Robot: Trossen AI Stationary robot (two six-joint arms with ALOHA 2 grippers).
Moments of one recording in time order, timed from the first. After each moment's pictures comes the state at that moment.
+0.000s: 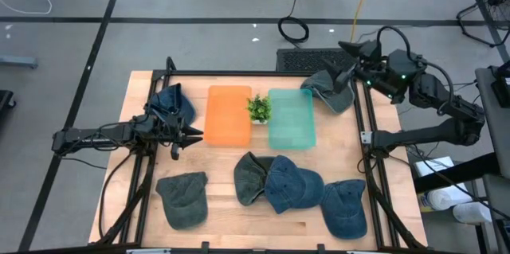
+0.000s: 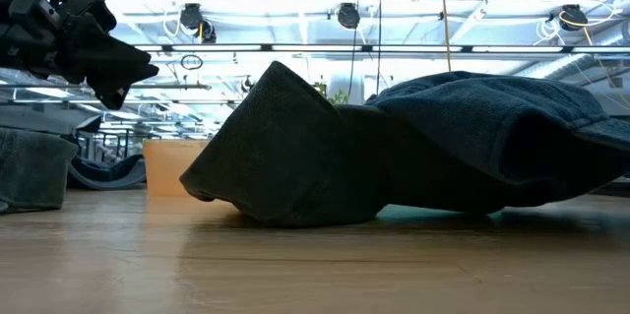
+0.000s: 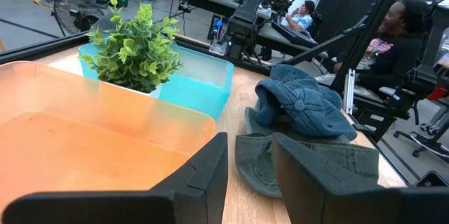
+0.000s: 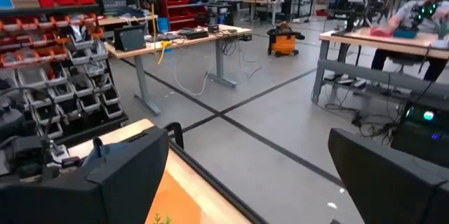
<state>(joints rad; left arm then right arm) 0.09 0.14 0.01 0.03 0.10 -0.29 -0.21 0.96 1.38 -0.53 0.50 0.10</state>
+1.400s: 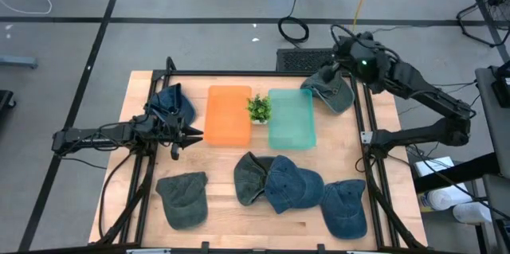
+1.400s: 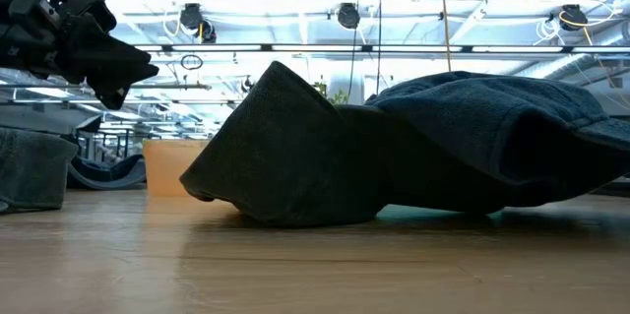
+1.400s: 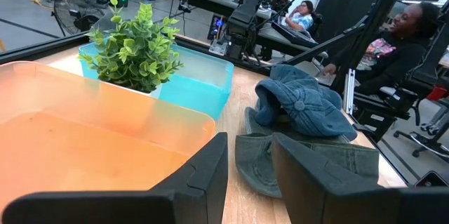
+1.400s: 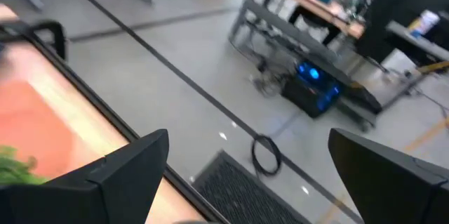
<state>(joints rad) 0.09 0.14 0.01 0.03 0.10 -0.29 -0.43 1.12 1.40 -0.72 0.61 -0.09</state>
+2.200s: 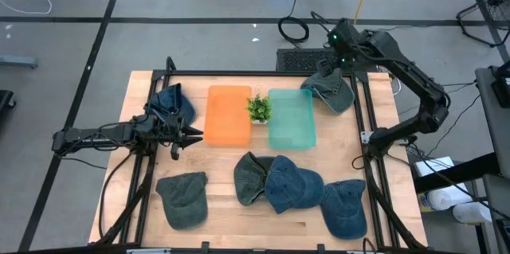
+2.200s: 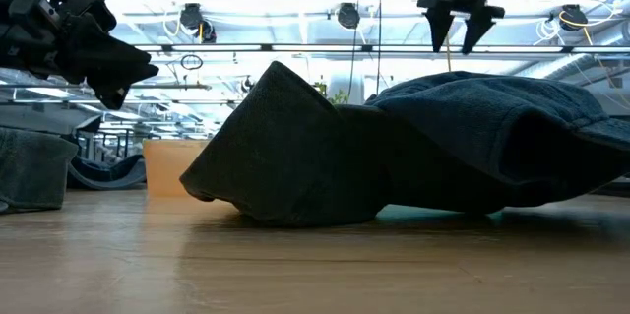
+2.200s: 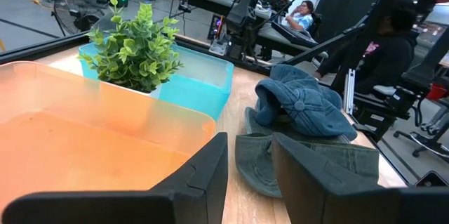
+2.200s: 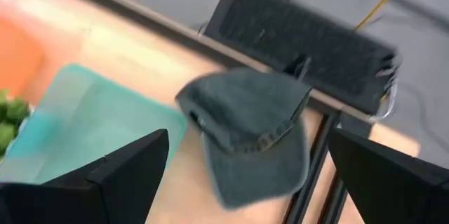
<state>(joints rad) 0.09 0.14 0.01 0.03 0.10 -0.29 -0.76 1.43 1.65 -1.33 0.22 0.30</state>
